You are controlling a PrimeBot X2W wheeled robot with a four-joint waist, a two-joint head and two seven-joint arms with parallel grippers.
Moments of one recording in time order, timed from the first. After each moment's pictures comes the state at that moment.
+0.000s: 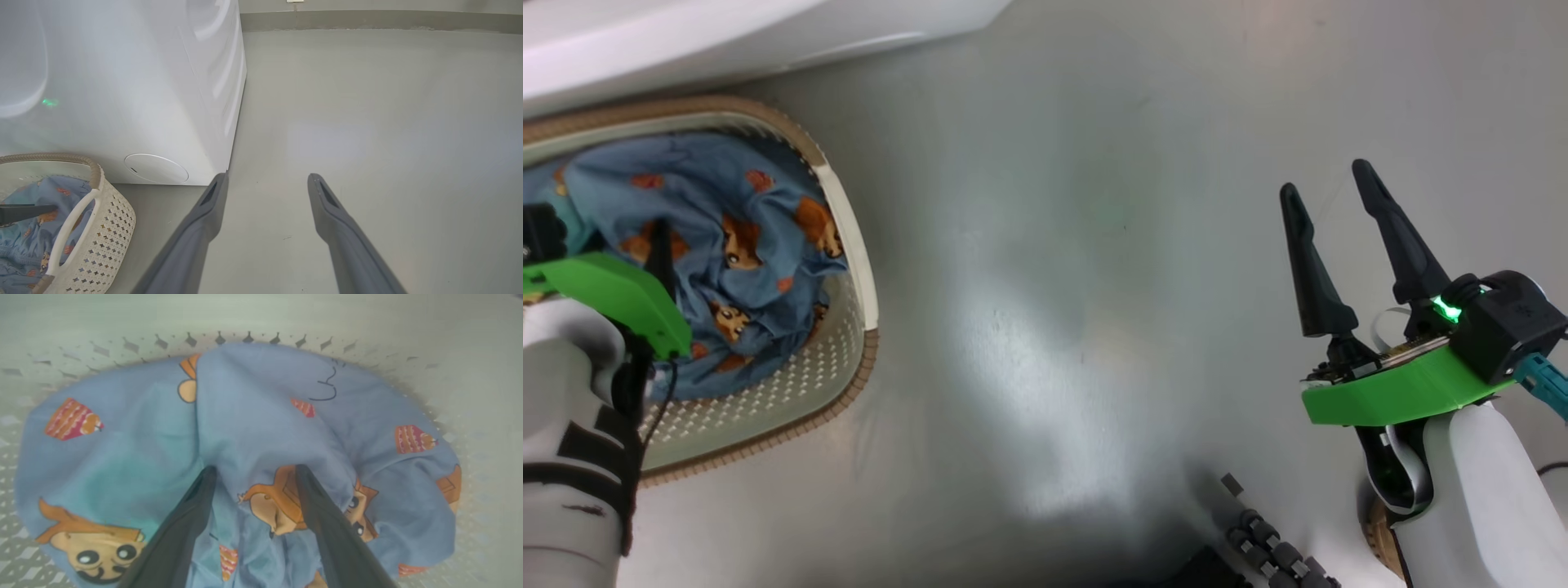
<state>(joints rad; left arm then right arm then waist) -0.99 0.22 -0.06 1.26 -0.28 -0.02 -0.17 -0.37 -0.12 0.07 0.04 0.22 0.13 -0.26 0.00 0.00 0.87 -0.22</state>
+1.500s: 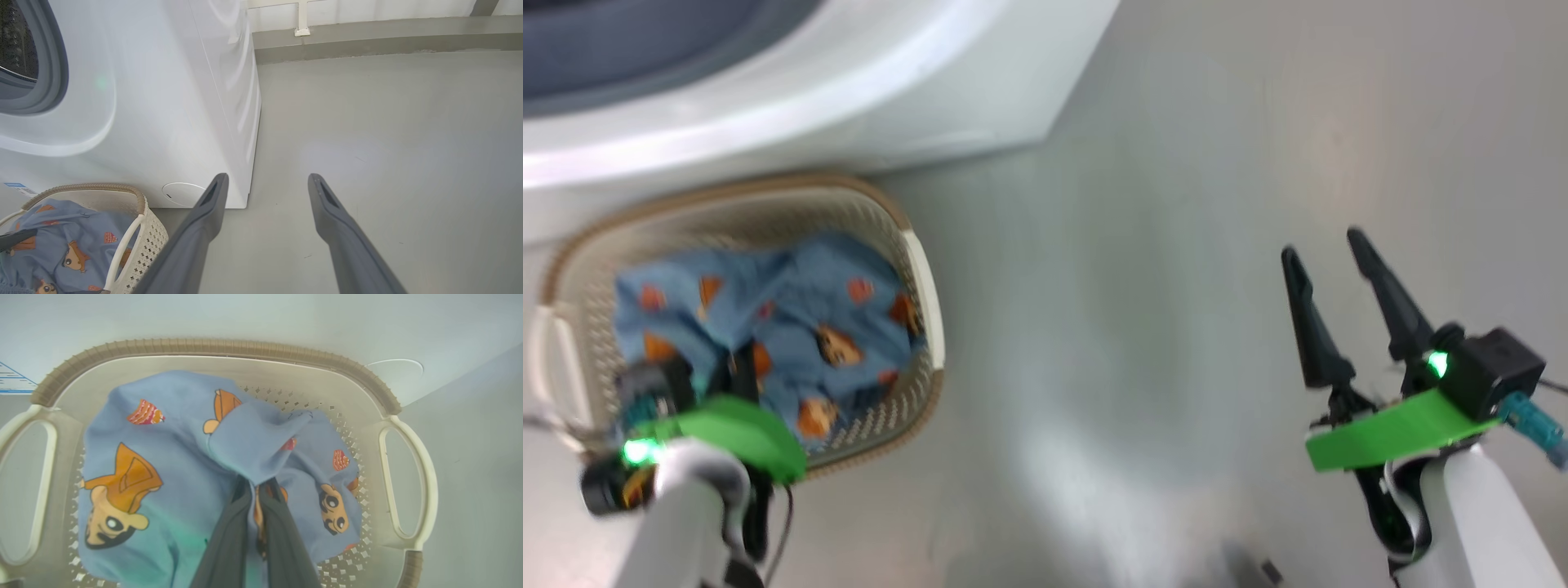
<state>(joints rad) -0.59 0.09 -0.03 0.84 -0.29 0.08 -0.25 -0.30 -0.12 0.06 0.09 0.24 0.13 -0.26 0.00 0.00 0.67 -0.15</state>
